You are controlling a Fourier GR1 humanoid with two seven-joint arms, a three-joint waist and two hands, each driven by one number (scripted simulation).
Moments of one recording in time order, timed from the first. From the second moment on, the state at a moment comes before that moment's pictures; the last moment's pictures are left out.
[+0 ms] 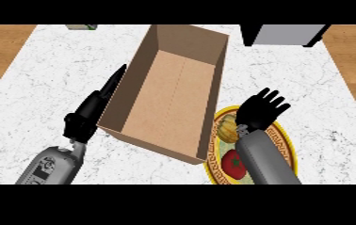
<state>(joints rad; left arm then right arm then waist) -0.25 0.37 -0.34 -1.52 0.15 0.08 0.04 -0.41 -0.02 0.25 -1.07 1.41 0.12 1.26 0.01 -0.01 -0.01</state>
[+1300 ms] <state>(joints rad) -0.27 0.33 -0.34 -1.51 0.13 0.05 0.05 -0.36 -0.04 0.36 -1.14 1.46 0.19 0.95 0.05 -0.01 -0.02</state>
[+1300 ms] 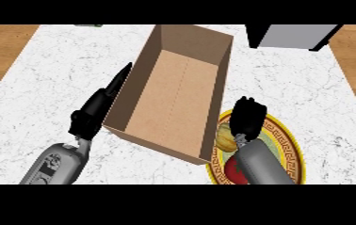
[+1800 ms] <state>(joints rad) -0.23 0.54 -0.16 -1.54 0.13 -0.04 0.01 -0.41 -0.09 0.68 -1.28 1.33 0.14 0.28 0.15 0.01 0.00</state>
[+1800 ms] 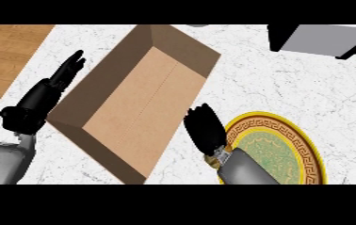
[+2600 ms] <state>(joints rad) -0.17 0.48 -0.12 -1.51 0.18 -0.09 0.01 -0.36 -0.43 0.65 -1.77 0.75 0.09 -0.65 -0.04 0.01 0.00</state>
